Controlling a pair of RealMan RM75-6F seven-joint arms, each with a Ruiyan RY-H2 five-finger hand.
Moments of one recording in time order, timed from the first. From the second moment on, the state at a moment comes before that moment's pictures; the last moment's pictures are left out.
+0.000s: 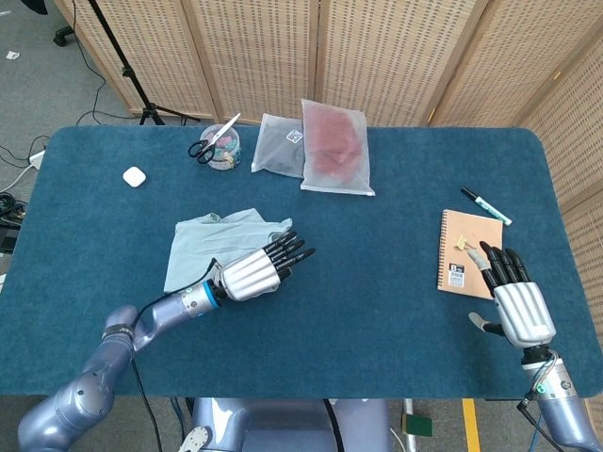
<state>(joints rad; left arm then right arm) -0.95 -2.07 0.19 -0.22 1.81 1.41 -0.16 0.24 -1.22 0.07 -1.47 -1.54 1.39 0.03</state>
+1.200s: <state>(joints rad) -0.91 -2.17 0.01 -0.20 1.62 1.44 -0.30 0.24 -1.22 0.06 -1.48 -1.55 1.38 0.03</state>
